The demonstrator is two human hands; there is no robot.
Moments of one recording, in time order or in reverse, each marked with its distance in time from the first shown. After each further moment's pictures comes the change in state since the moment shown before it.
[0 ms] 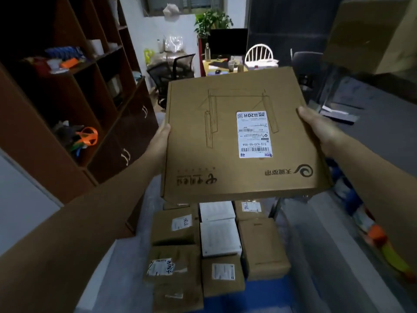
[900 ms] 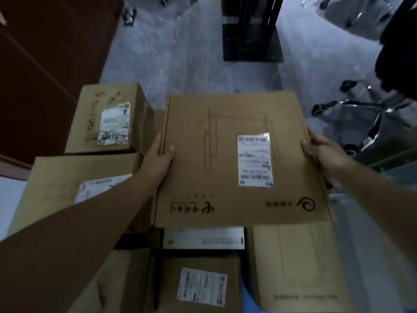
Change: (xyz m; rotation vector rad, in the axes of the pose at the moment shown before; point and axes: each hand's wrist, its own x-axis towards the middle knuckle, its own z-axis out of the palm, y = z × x) left_hand 0.257 -0.633 0.013 0.206 0.140 -0.472; right_hand 0.350 0.635 0.090 -0.214 -0.163 0.405
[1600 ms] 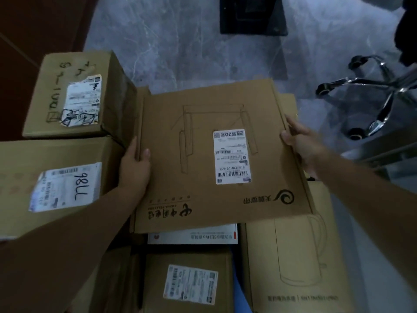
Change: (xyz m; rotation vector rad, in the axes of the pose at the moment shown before) left_hand 0.016 -0.069 0.009 0.146 0.276 -0.022; right_hand 0.015 0.015 0.045 0.046 0.010 0.057
